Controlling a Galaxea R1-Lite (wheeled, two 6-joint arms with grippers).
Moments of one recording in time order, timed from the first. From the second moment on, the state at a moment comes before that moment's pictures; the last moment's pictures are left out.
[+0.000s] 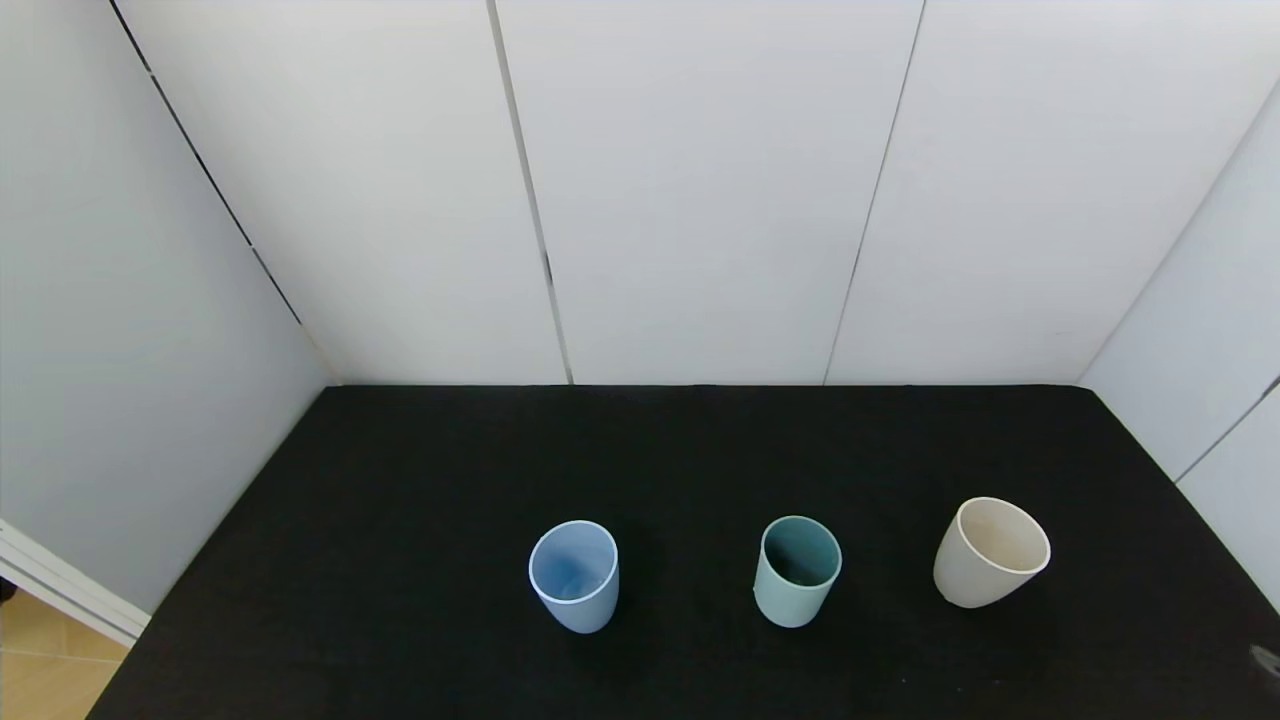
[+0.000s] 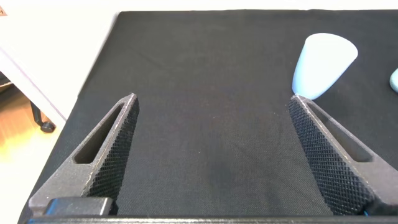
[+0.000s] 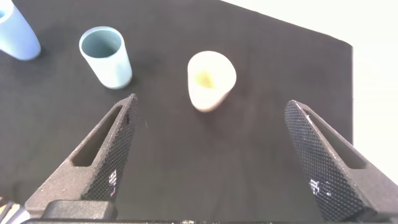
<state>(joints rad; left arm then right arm) 0.00 0.00 0.00 0.00 0.02 -0.01 0.30 0.68 -0.46 0.04 -0.07 -0.11</state>
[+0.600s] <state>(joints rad) 0.00 0.00 0.00 0.00 0.02 -0.01 0.00 0.23 -0.29 0.08 0.09 -0.10</state>
